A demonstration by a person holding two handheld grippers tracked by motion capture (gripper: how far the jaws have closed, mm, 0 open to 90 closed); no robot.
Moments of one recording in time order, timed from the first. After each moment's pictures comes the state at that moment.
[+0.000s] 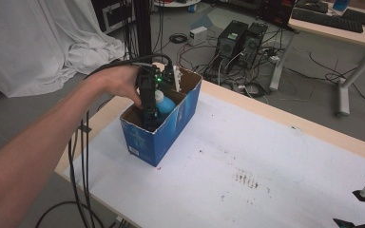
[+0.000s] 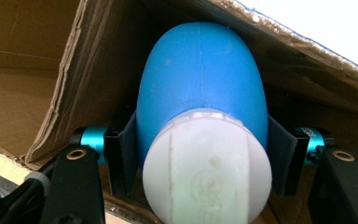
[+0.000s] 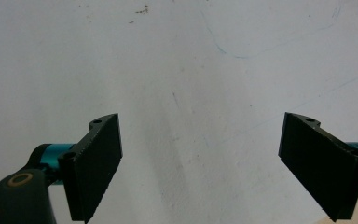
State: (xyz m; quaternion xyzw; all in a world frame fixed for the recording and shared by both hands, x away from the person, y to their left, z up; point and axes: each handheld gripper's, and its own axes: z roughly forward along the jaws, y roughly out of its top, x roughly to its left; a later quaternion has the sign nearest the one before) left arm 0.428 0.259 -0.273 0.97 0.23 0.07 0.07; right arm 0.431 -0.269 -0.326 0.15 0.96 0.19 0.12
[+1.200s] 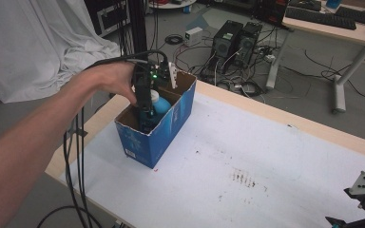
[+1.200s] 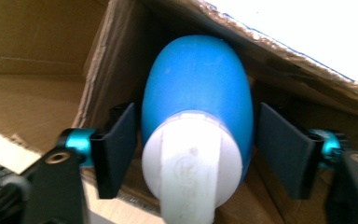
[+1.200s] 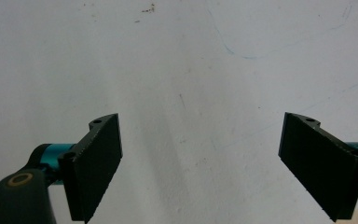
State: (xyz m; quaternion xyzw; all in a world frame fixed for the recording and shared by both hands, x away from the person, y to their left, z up) left arm 0.433 0.256 -0.258 0.97 0.23 0.08 0.06; right arm 0.427 -0.265 -0.332 0.15 0.96 0.19 0.12
